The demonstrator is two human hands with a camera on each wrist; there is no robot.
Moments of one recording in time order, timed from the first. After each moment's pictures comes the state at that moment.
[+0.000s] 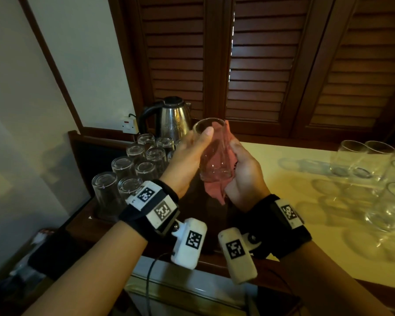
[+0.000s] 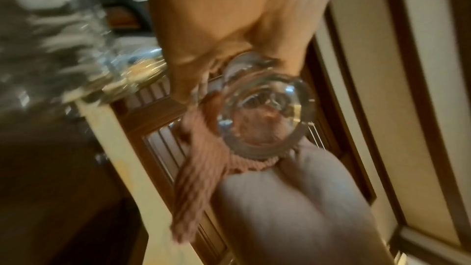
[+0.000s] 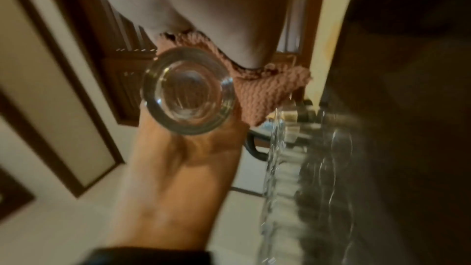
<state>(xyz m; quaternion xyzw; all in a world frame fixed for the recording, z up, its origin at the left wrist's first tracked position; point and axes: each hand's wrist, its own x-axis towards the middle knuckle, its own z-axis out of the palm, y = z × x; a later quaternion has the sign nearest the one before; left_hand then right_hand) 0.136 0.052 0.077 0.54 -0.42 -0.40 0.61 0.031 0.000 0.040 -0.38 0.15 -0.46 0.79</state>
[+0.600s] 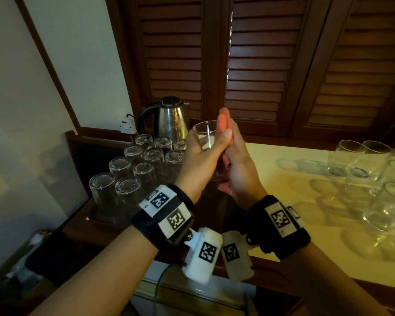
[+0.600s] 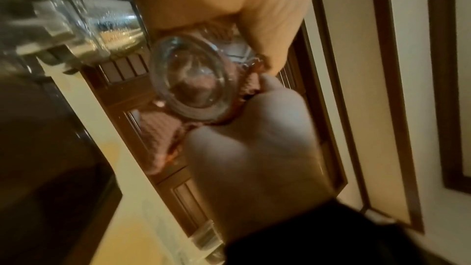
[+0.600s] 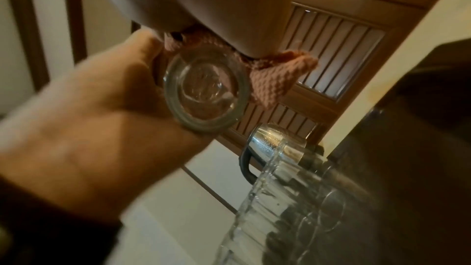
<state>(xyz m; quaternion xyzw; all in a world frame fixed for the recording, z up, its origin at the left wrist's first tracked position) 0.119 0.042 0.068 0.54 -0.45 -0.37 0.61 0.031 -0.006 0.037 -0.57 0.22 -0.47 0.63</state>
